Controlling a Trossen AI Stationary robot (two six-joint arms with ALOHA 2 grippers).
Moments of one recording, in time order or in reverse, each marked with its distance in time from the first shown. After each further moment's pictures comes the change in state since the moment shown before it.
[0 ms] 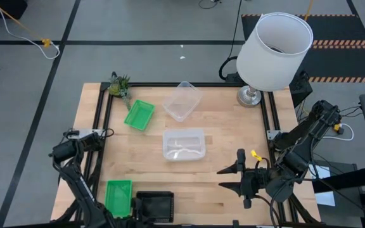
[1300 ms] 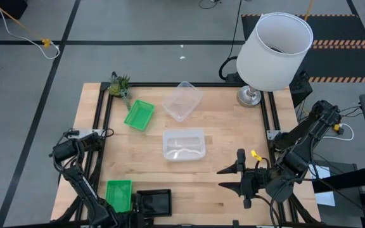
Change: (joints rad) left arm 0.006 -0.011 -0.161 0.121 0.032 -0.119; right arm 0.000 0.000 0.000 0.000 0.000 -0.003
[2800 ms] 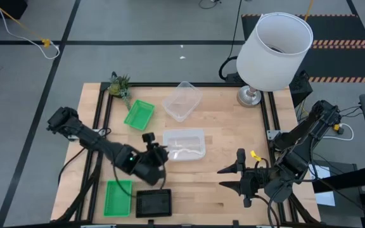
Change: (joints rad) left arm 0.587 -0.380 0.000 -0.385 0.060 0.387; right arm 0.000 0.000 0.000 -0.049 0.000 0.003
